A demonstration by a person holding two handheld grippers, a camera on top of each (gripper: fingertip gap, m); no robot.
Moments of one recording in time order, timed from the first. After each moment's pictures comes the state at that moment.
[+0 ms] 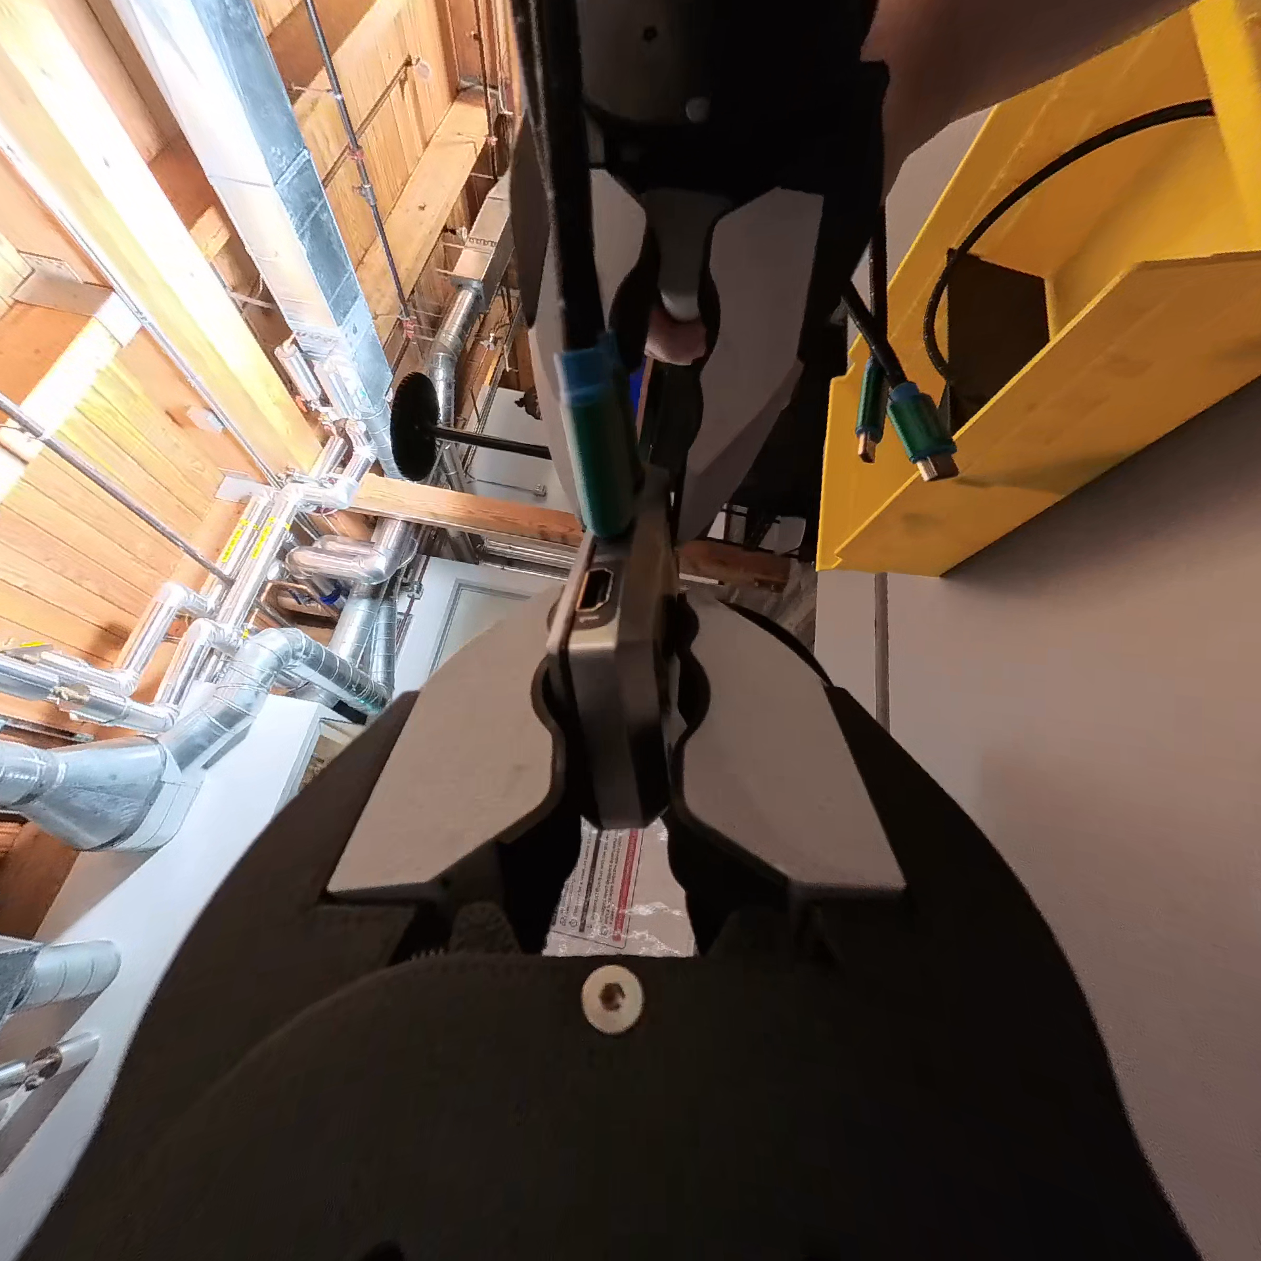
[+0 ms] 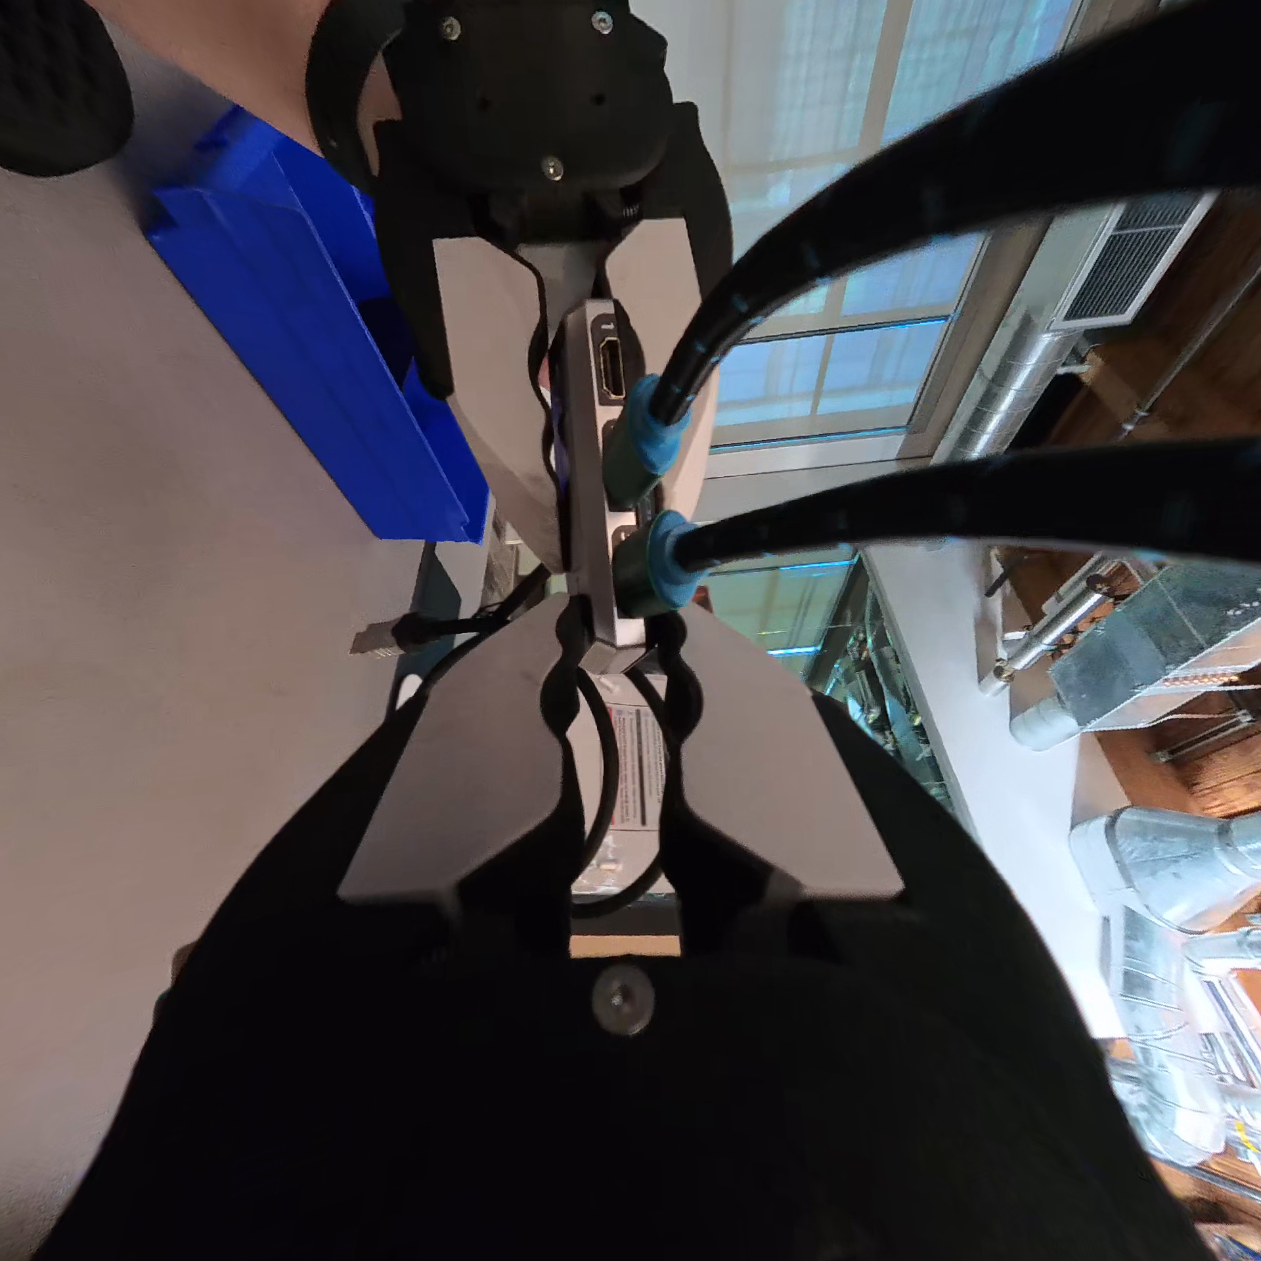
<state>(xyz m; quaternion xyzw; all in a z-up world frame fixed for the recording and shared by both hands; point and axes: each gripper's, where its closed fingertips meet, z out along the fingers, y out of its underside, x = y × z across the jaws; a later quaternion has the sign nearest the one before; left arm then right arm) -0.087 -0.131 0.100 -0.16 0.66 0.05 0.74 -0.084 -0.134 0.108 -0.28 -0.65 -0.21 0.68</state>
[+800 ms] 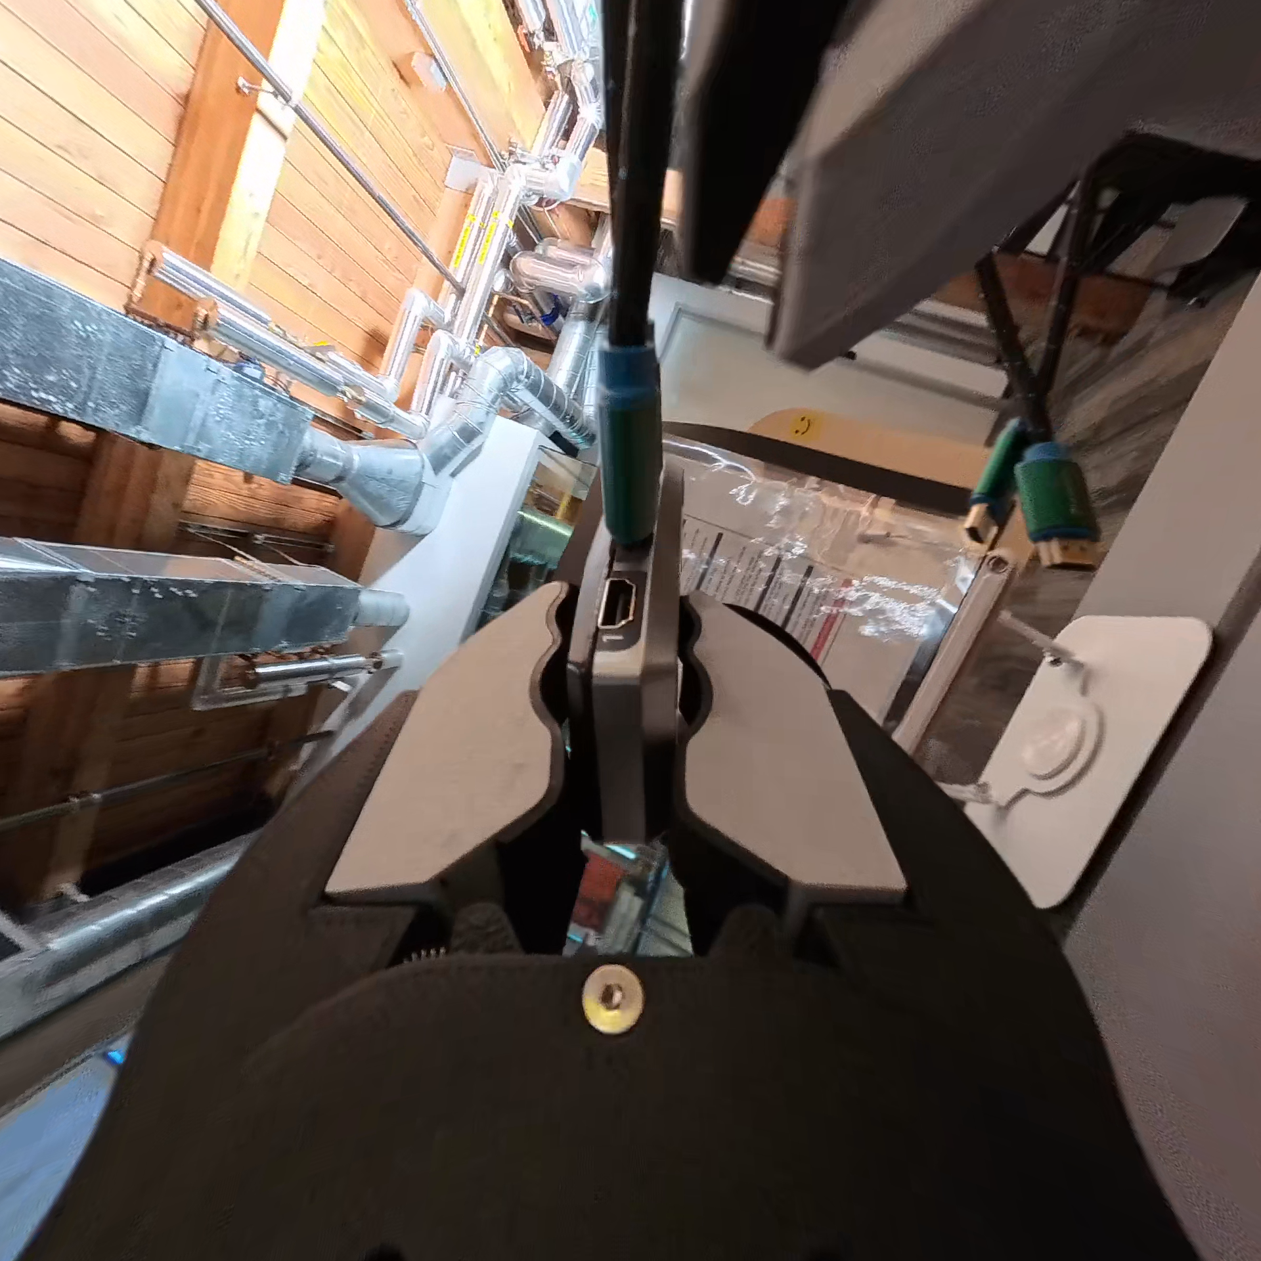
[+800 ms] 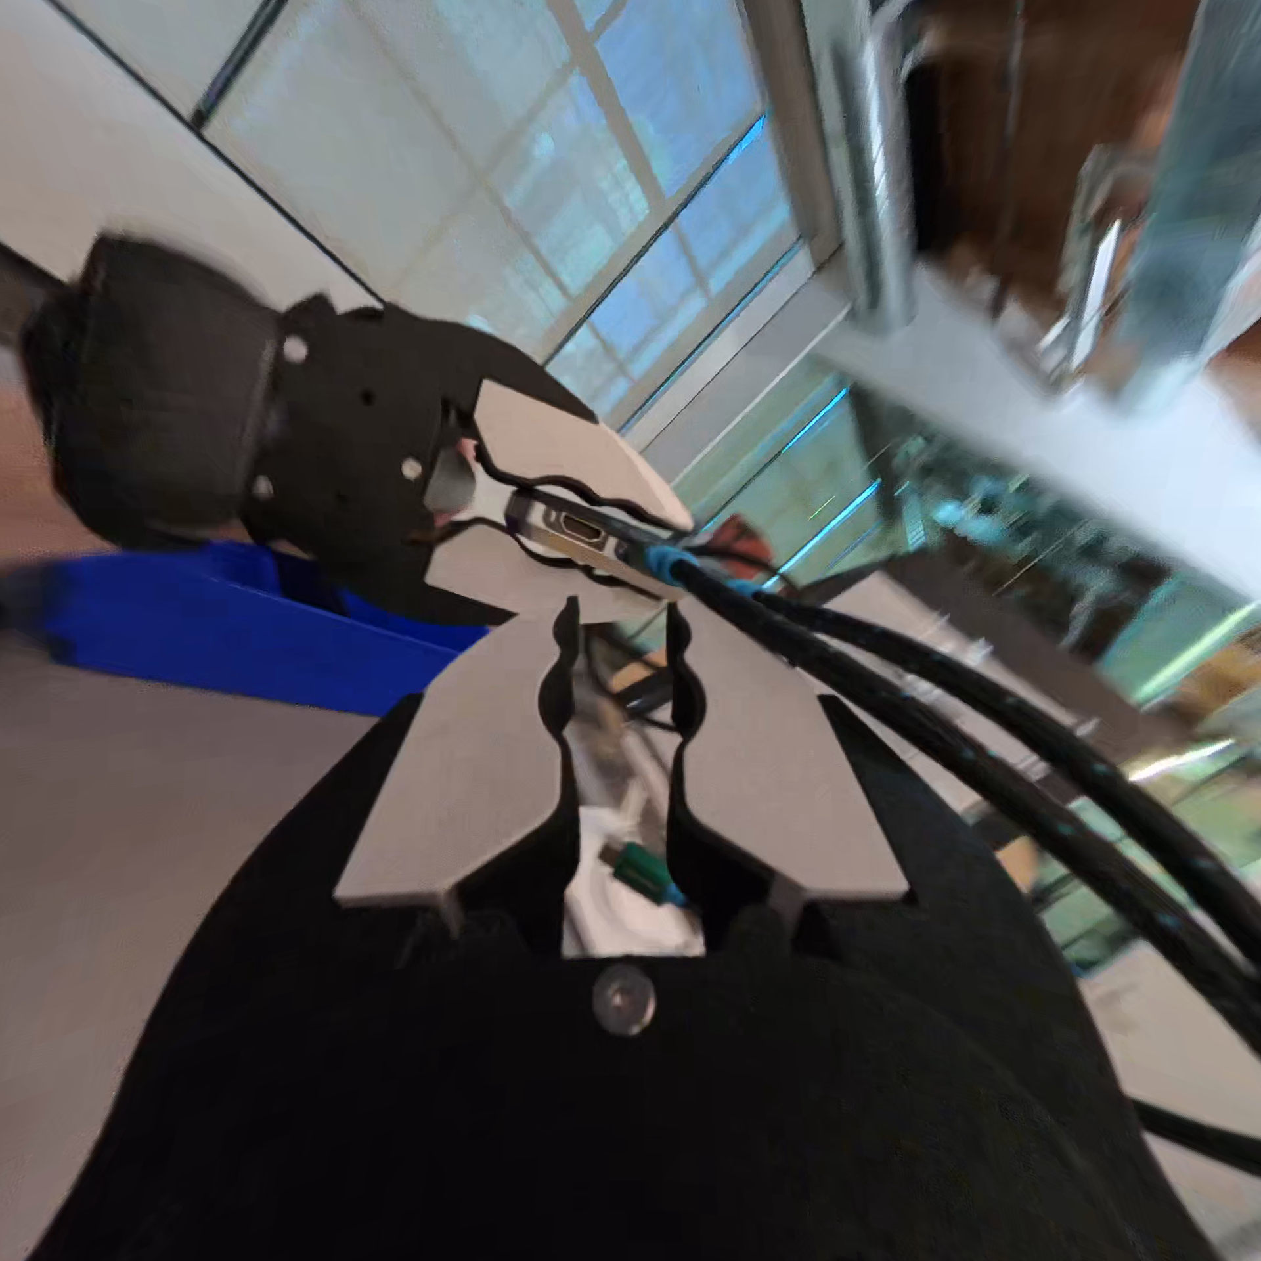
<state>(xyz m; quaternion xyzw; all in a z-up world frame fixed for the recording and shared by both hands) -0.133 -0.034 0.145 -0.28 0.48 0.24 0.79 -0.118 -0.104 0.137 -0.45 -0.44 -0.02 0.78</state>
